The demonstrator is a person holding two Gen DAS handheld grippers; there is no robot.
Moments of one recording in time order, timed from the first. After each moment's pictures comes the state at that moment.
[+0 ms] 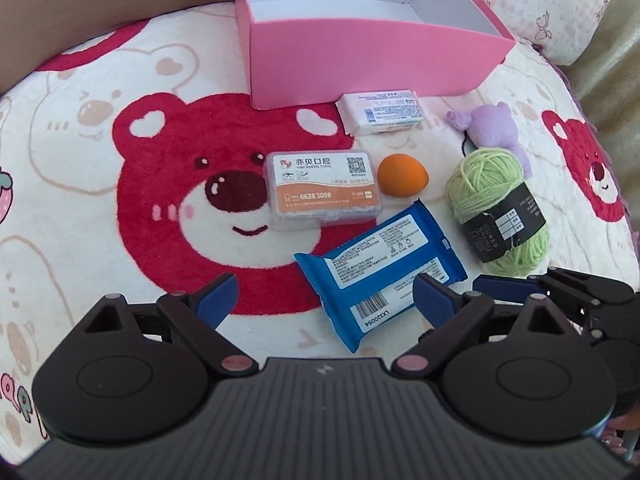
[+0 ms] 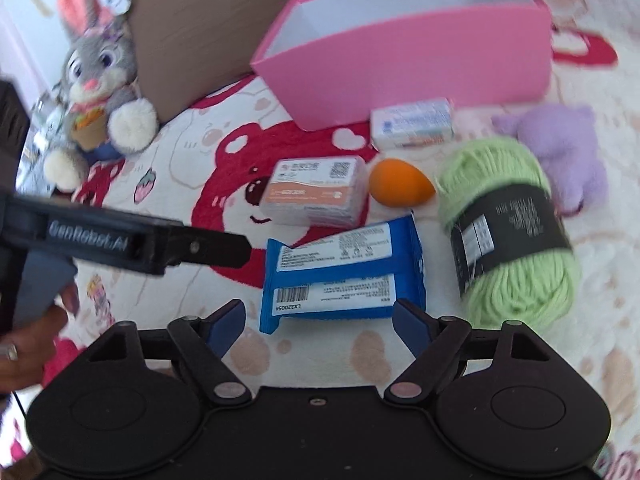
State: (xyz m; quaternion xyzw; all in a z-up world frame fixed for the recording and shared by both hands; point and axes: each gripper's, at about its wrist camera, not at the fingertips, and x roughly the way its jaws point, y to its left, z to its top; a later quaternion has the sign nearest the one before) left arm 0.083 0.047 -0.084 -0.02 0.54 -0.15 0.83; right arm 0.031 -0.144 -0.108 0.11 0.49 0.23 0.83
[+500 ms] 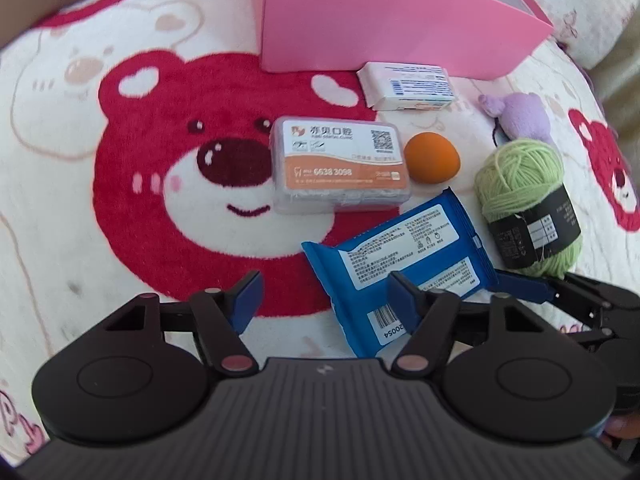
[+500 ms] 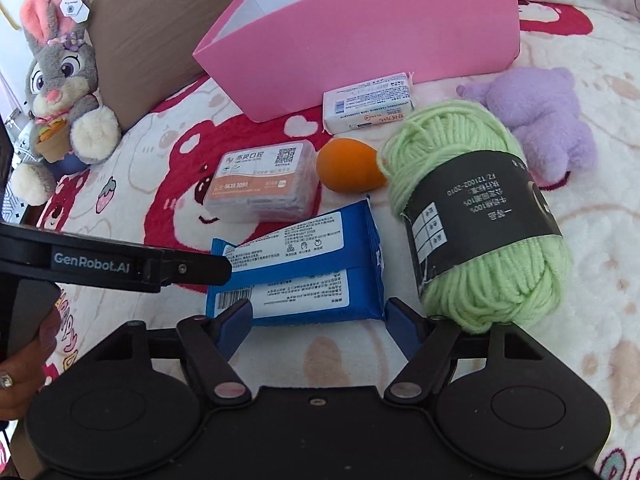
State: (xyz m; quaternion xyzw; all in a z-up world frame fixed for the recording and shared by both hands) left arm 0.097 0.051 -0.127 -0.06 0.56 -0.13 0.82; right arm 0.043 -0.149 -0.139 0.11 0.49 0.20 0.84
